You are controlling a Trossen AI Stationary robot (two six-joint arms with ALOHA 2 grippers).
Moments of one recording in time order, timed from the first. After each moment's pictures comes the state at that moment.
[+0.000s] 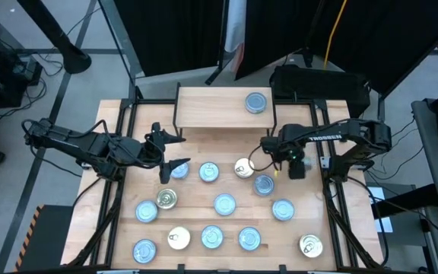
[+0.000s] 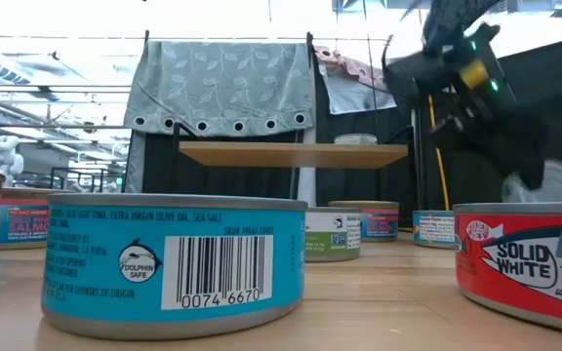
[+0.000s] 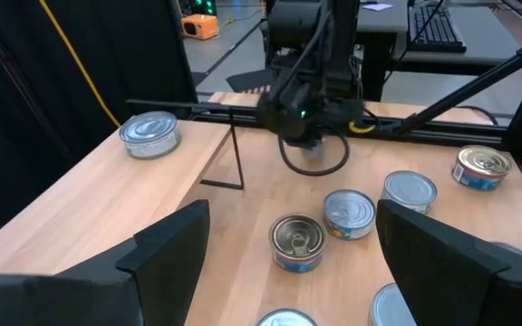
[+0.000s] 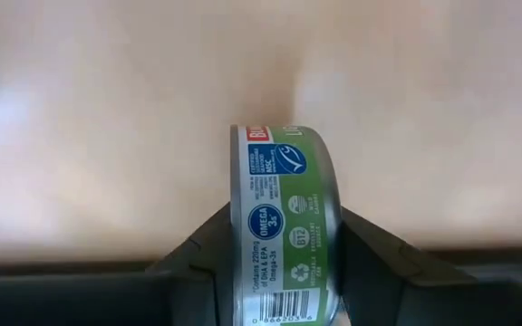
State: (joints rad) left arm -0.28 1.00 1.01 -0.34 -0.51 -0.12; right arm -0.19 1.53 0.97 -1.33 -0.01 -0.07
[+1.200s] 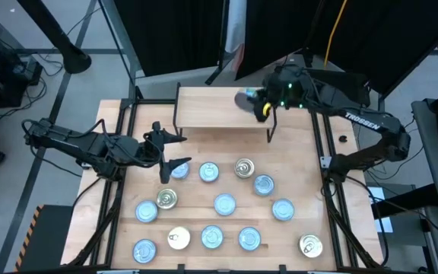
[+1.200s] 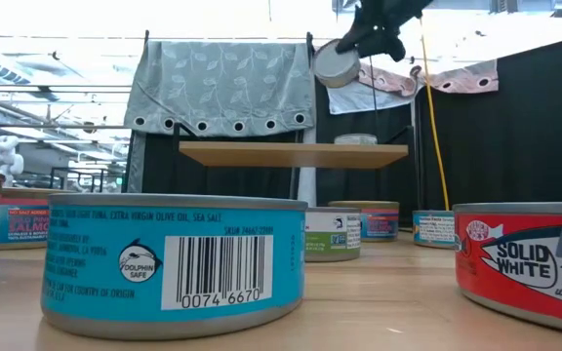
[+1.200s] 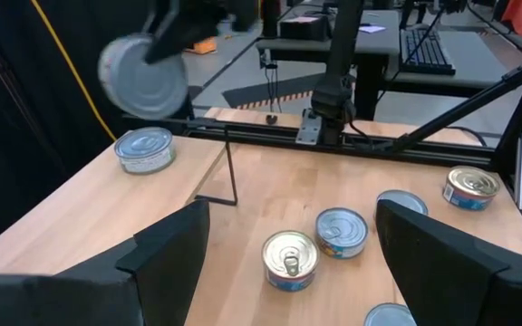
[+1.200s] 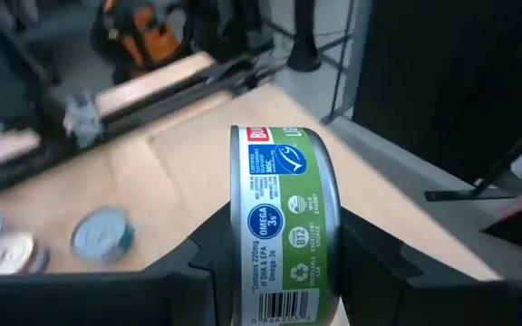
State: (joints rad) left arm -0.28 1.00 1.01 -0.29 -0.50 -0.12; right arm -0.49 1.32 1.39 -0.55 0.01 0.19
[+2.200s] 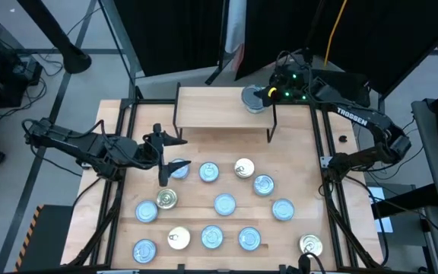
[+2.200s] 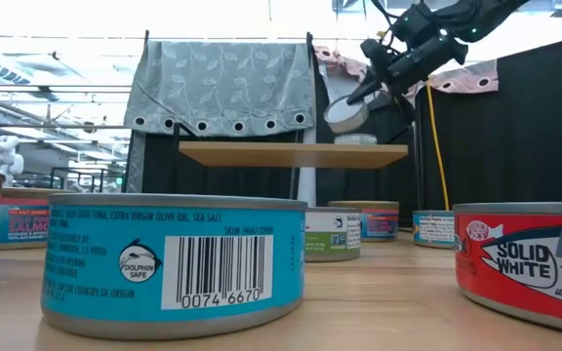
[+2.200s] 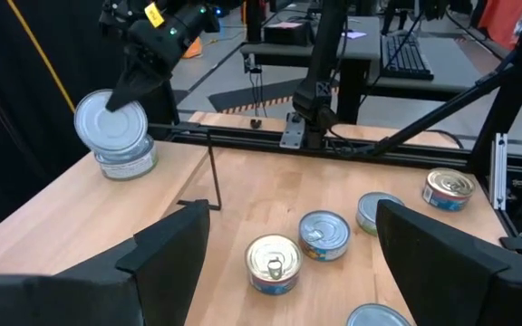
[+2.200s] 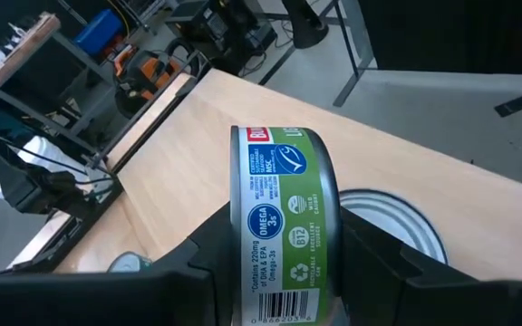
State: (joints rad) left arm -0.30 1.00 1.01 -0.27 -0.48 -0.12; right arm -0.80 1.33 1.07 -0.23 -0.35 0.45
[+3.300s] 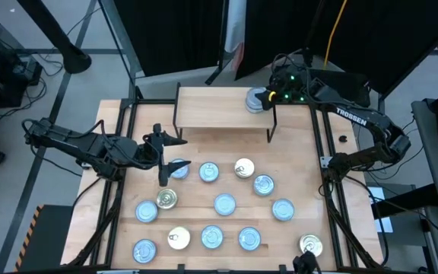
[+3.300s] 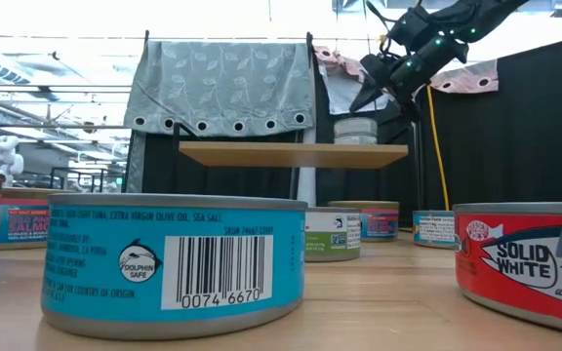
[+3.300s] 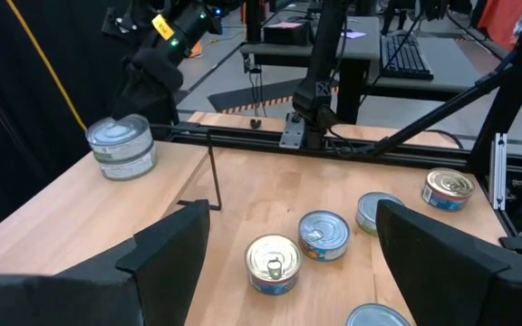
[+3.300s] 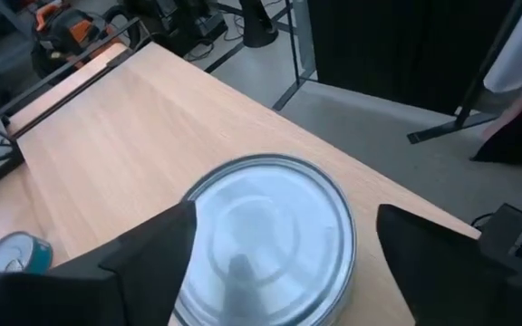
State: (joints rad) left arm -0.30 1.00 1.01 -0.27 -0.48 -0.12; right arm -0.79 1.34 1.07 -0.28 -0.18 0.22
